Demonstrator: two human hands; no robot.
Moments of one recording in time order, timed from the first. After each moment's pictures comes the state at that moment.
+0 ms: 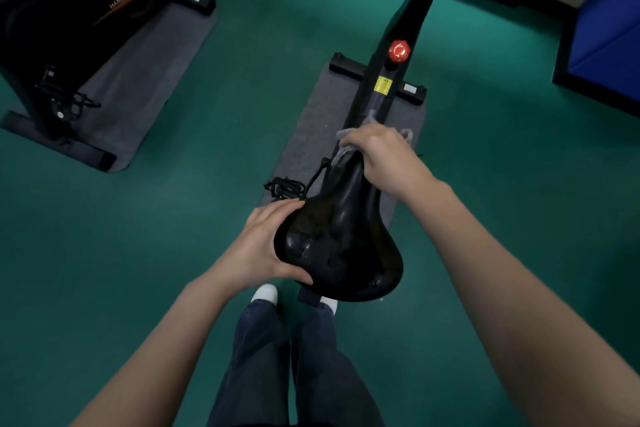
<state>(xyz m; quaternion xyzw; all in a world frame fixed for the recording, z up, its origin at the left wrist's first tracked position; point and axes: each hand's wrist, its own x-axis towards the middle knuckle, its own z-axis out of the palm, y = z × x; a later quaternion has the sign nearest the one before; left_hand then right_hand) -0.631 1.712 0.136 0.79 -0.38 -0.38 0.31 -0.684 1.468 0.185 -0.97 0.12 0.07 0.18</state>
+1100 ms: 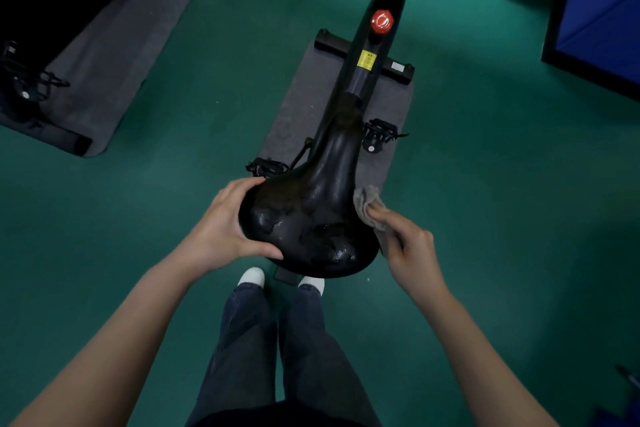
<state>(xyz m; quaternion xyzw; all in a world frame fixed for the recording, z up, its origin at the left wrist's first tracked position) -0.636 1.715 0.127 0.81 -0.33 -0.36 0.33 -0.851 1.525 0.129 -0.83 0.33 -0.12 0.44</state>
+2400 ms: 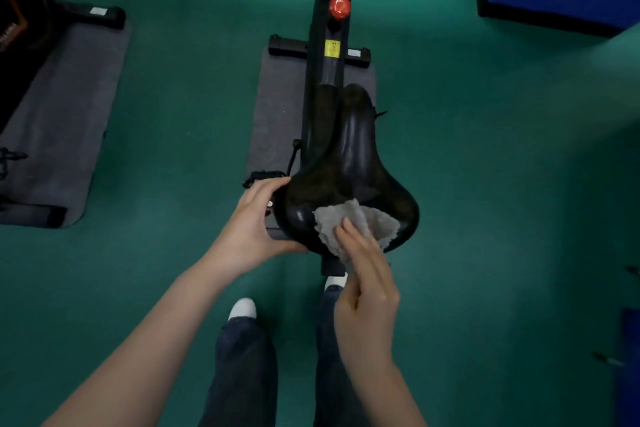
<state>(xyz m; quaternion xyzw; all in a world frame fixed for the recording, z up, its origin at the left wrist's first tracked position) -0.599 1.729 0.107 0.73 -0.46 -0.37 0.35 -0.783 1.721 0.145 -0.76 0.50 -0.30 0.29</state>
